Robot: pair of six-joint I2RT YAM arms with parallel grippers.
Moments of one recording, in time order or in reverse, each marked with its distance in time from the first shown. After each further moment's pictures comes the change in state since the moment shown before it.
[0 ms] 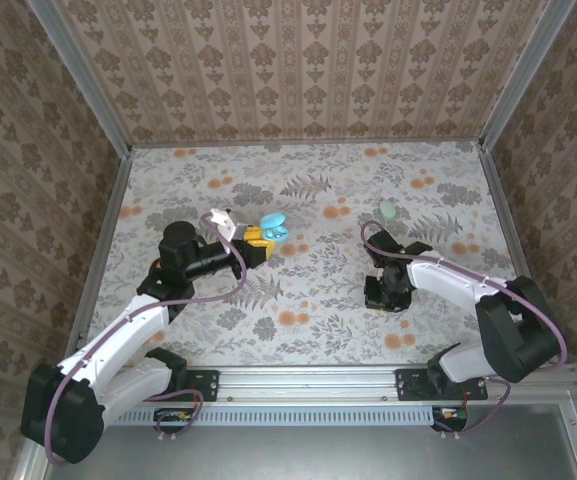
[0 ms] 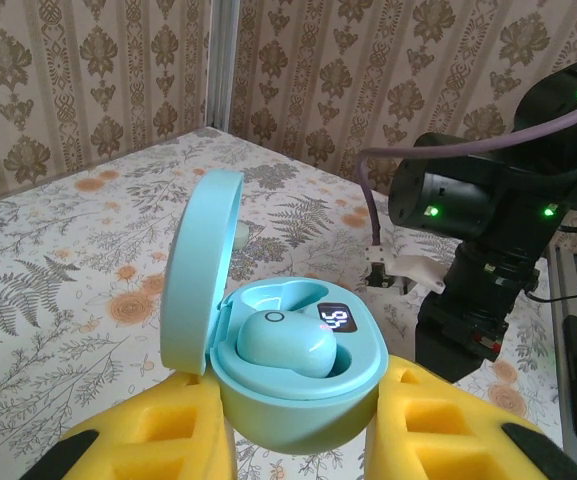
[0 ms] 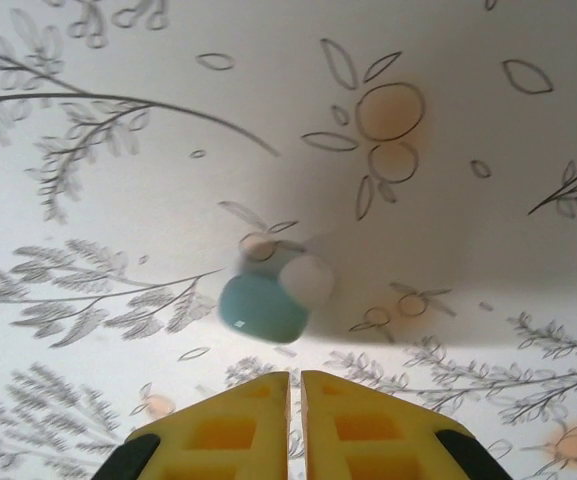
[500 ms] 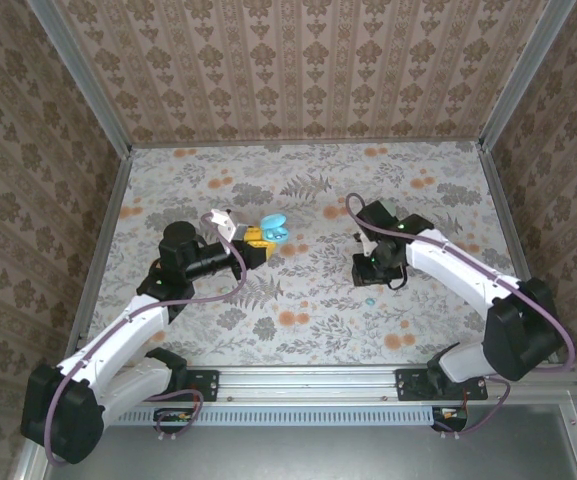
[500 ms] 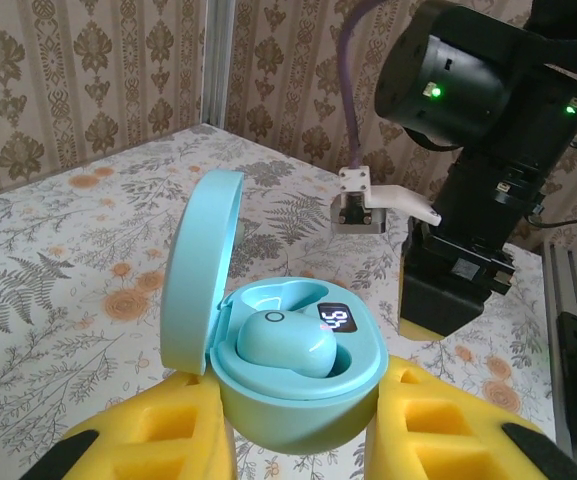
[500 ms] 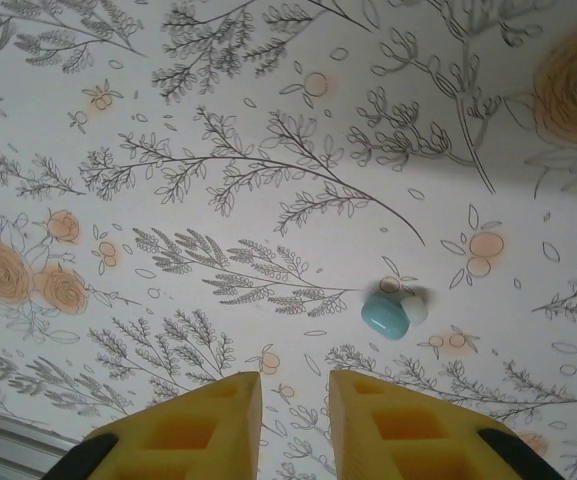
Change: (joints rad) left arm -0.002 -0.002 0.002 -0.014 0.008 0.000; right arm 0.043 0.047 0.321 -0.195 0.017 -0.309
